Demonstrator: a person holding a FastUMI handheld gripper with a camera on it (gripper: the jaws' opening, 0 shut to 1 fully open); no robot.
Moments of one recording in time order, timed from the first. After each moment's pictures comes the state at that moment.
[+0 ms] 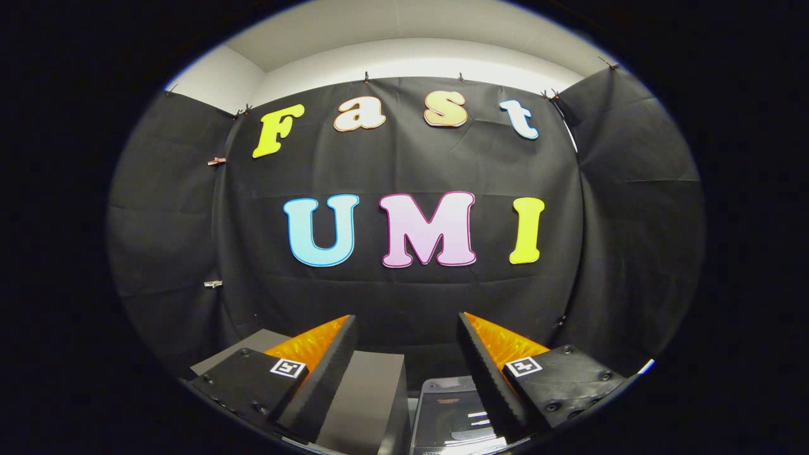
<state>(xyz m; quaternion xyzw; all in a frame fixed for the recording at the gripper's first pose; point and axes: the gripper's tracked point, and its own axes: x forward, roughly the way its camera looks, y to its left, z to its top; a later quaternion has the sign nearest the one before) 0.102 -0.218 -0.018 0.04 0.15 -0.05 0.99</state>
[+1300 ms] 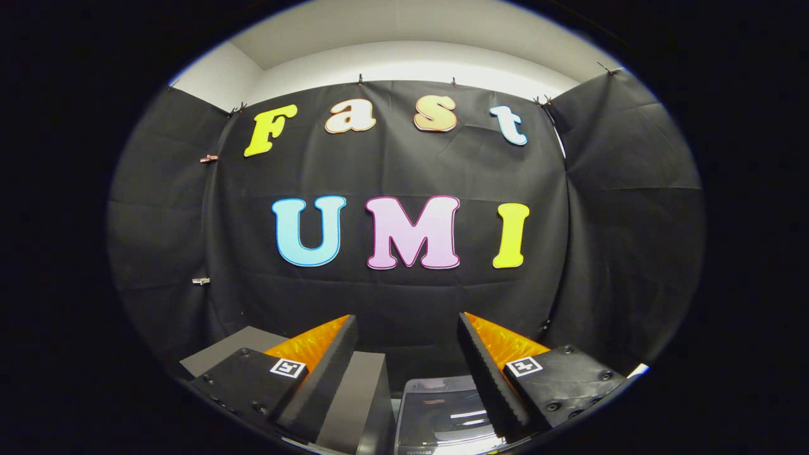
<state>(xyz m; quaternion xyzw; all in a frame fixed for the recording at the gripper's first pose) 0.090 -0.242 -0.011 0.02 0.14 -0.07 0.99</state>
